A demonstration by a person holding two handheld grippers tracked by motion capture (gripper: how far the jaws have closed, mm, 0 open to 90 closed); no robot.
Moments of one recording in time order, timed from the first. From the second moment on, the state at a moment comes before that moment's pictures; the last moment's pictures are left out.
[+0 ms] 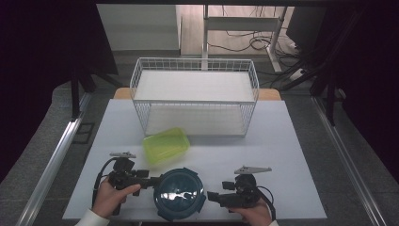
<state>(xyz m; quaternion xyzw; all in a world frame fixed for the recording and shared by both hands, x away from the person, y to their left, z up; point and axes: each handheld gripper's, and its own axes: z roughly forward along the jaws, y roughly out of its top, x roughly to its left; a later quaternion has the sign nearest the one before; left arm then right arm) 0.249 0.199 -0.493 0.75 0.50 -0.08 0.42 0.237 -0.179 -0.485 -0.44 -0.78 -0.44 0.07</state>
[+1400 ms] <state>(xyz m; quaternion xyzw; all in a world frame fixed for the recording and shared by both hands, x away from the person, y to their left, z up) 0.259 0.181 -0.515 0.73 0.51 -0.20 0.42 0.222 -0.139 -0.512 -0.52 -0.71 -0.43 0.19</state>
